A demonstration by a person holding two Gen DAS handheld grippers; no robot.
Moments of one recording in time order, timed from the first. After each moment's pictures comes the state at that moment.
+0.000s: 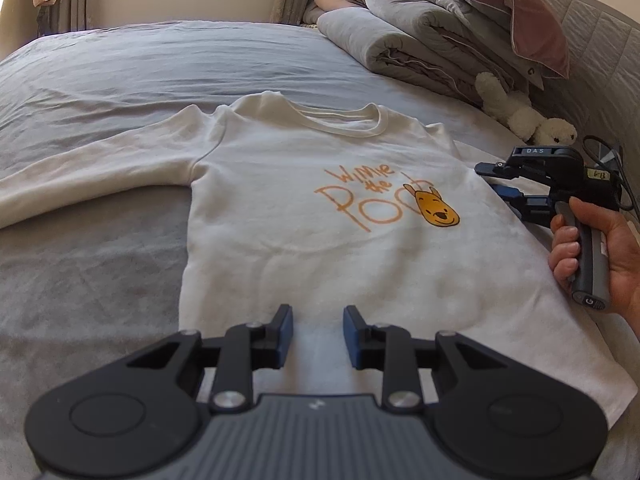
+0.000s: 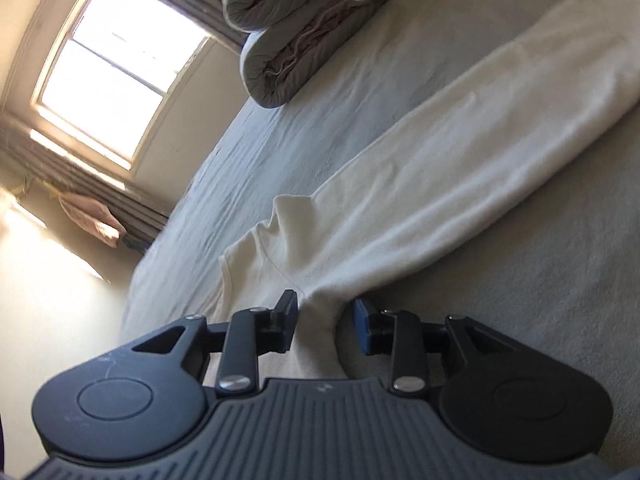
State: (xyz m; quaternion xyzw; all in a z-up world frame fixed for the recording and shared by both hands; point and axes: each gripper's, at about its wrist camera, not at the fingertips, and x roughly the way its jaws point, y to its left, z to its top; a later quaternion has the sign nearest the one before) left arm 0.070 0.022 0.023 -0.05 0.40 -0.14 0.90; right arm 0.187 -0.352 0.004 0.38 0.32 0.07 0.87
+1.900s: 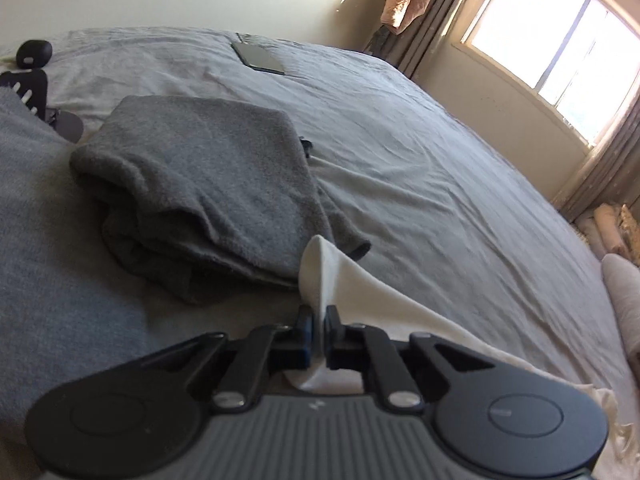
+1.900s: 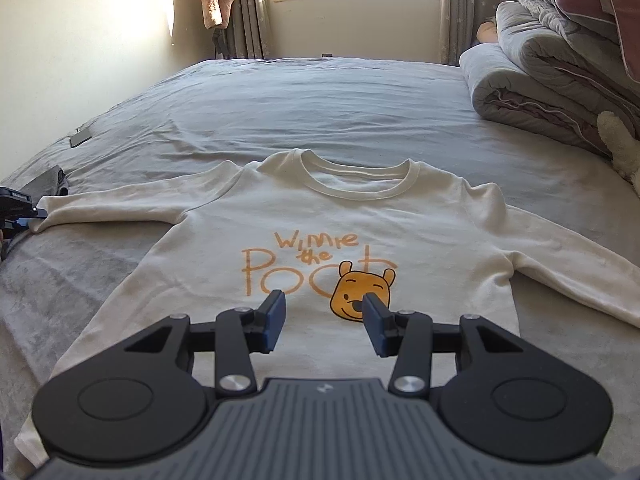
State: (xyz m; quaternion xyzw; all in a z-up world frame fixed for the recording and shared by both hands) left arm 0.079 0.357 0.020 -0.32 0.27 0.24 0.88; right arm 0.102 -0.192 0.065 -0.04 0.33 0.21 0.92
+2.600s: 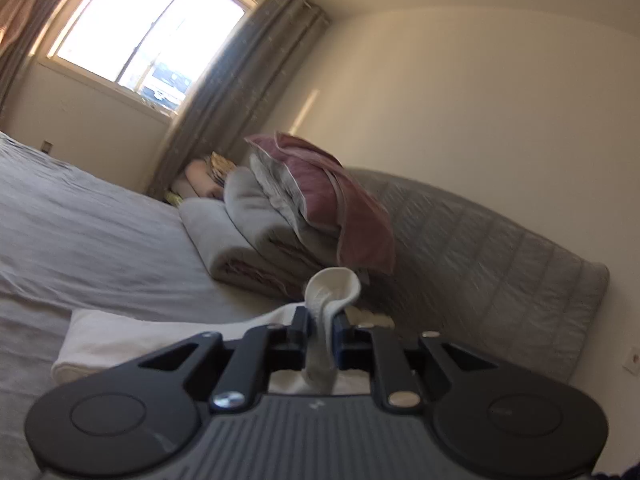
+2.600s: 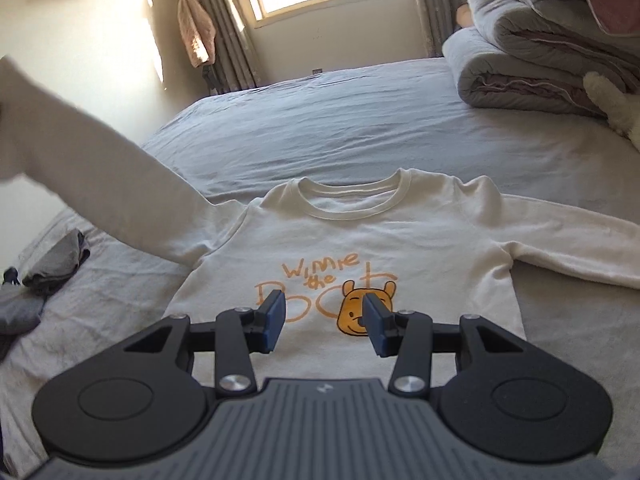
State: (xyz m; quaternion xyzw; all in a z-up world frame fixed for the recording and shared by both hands) left arm 0.023 0.058 0.151 -0.20 0.13 -0.34 0.91; right arm 0.109 -0.232 0.083 0.09 0.33 0.21 0.92
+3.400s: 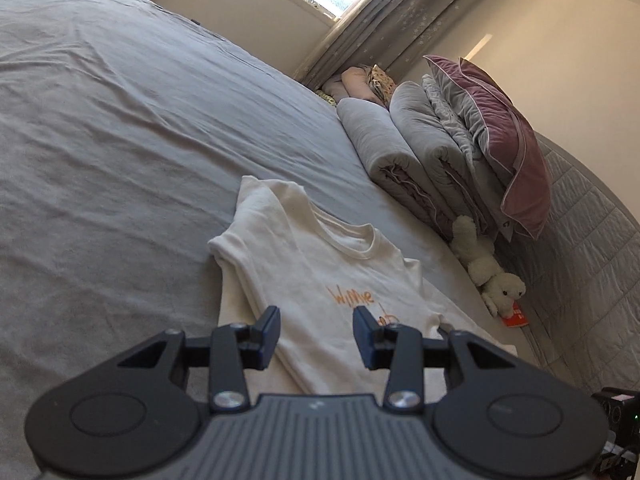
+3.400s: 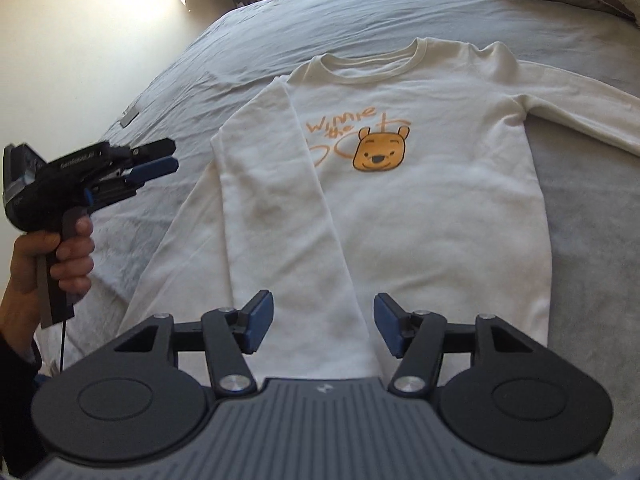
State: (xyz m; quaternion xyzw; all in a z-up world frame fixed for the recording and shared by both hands) left arm 0.089 0.102 0.043 -0.27 0.31 -0.17 0.90; right arm 0.057 -0.258 0.046 0.06 0.47 0.29 0.83
